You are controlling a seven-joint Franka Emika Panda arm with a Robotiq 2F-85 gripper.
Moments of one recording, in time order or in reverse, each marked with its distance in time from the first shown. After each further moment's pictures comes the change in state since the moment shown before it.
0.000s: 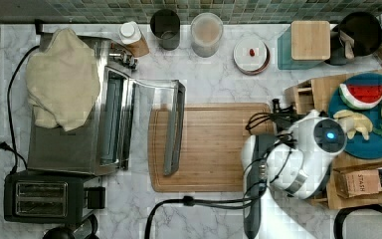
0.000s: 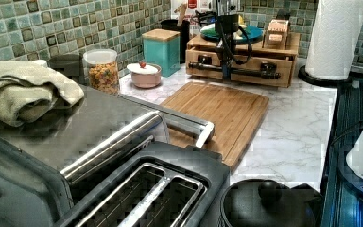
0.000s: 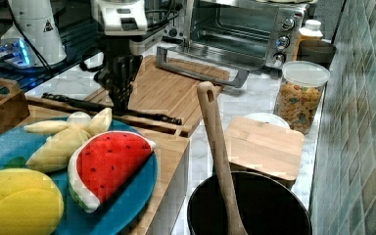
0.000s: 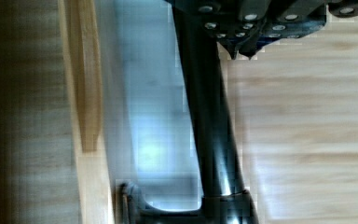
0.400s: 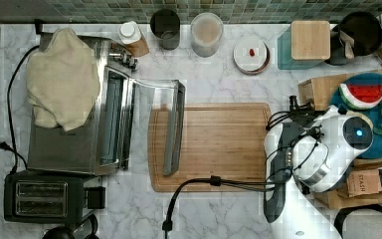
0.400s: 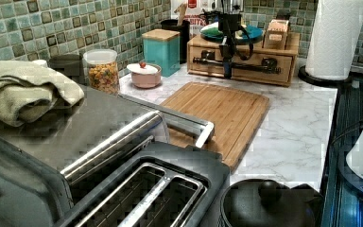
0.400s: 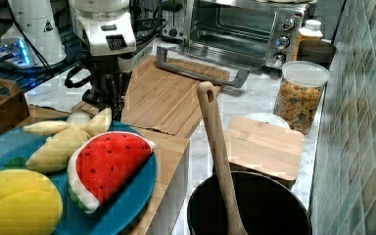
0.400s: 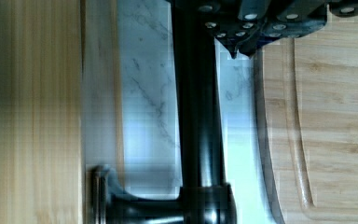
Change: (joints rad) arm -0.057 0.095 -0.007 0.117 0.085 -0.042 -0.204
